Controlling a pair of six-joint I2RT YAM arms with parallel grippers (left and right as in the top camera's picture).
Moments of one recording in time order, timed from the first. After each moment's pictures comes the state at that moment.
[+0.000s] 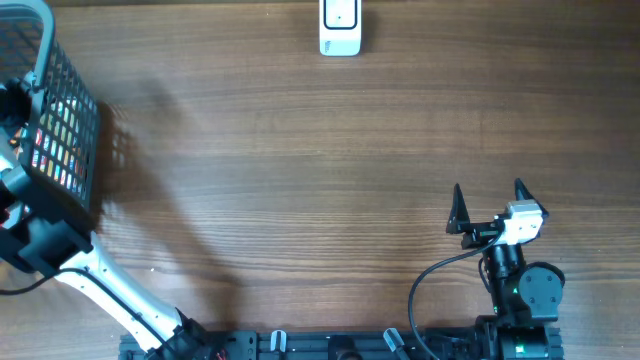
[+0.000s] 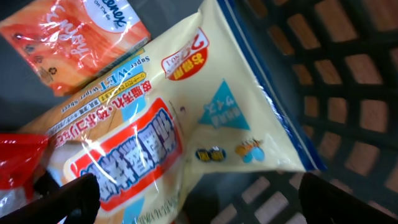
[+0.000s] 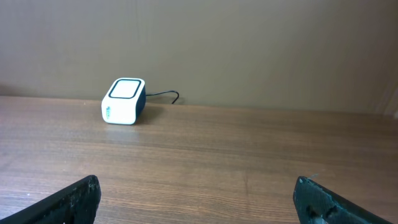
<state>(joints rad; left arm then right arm) 0.65 2.30 2.18 -1.14 0.10 -0.24 0.00 0.02 0.01 0.00 -0.07 -0.03</state>
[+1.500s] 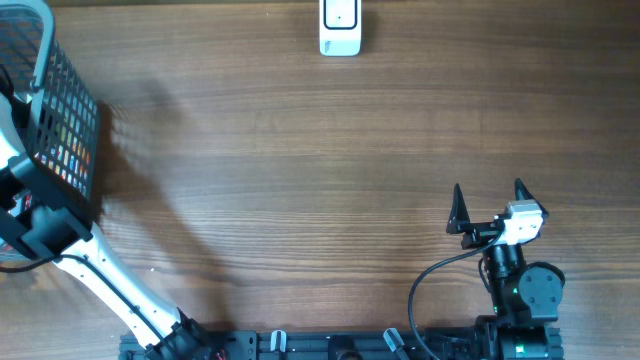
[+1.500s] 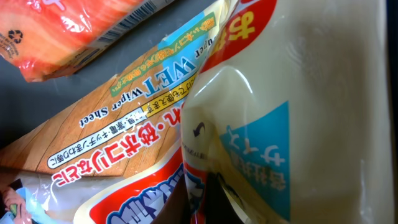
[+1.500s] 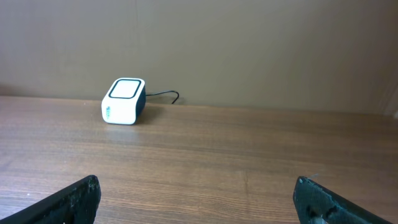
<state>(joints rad) 0.64 2.43 2.21 -1.20 -0.03 -0.23 0.00 0.02 0.01 0.00 -0.07 -0.03</state>
